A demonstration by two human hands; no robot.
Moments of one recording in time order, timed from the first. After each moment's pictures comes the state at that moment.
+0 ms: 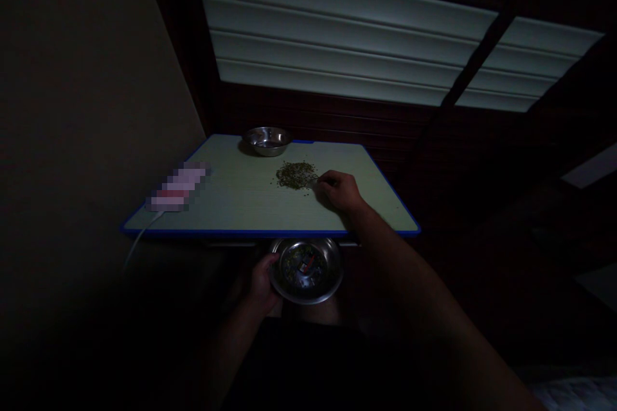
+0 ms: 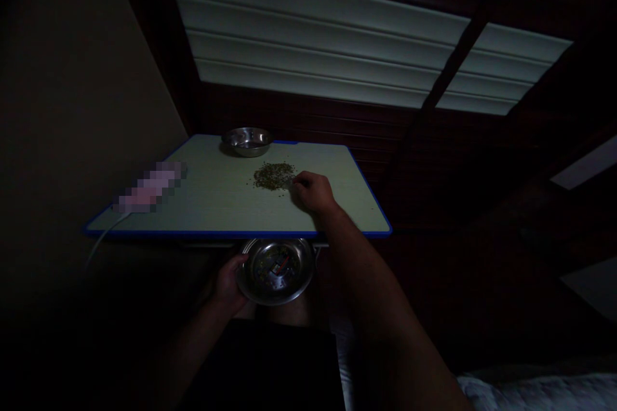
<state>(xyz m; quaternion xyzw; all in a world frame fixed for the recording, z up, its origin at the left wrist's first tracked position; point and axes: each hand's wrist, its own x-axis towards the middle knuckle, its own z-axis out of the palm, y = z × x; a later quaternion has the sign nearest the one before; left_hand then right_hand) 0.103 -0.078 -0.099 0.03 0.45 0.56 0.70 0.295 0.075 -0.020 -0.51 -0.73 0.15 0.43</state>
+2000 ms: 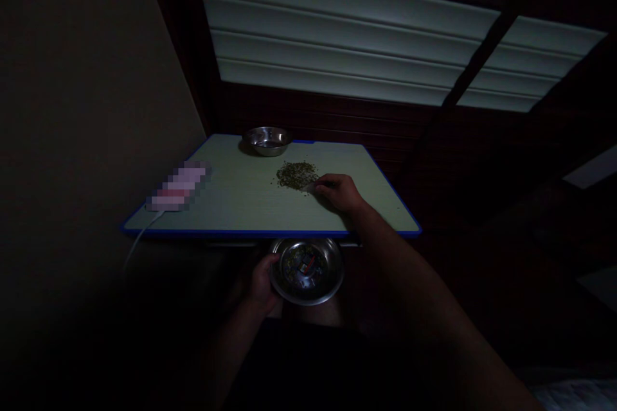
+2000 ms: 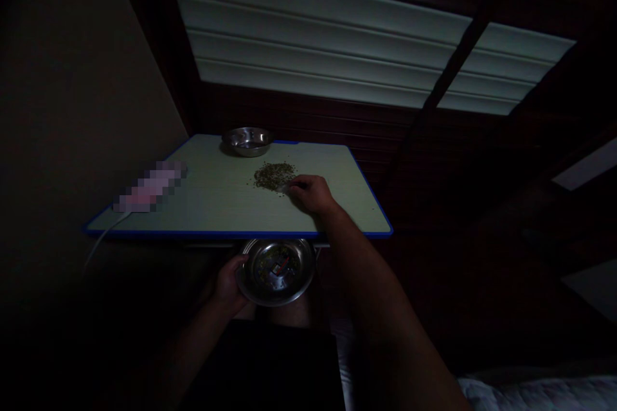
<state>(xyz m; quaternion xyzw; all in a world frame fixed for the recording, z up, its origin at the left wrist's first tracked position) 0.104 -0.078 -0.097 0.02 0.45 0.56 0.69 0.292 0.073 -0.018 -0.48 -0.73 0.26 0.41</state>
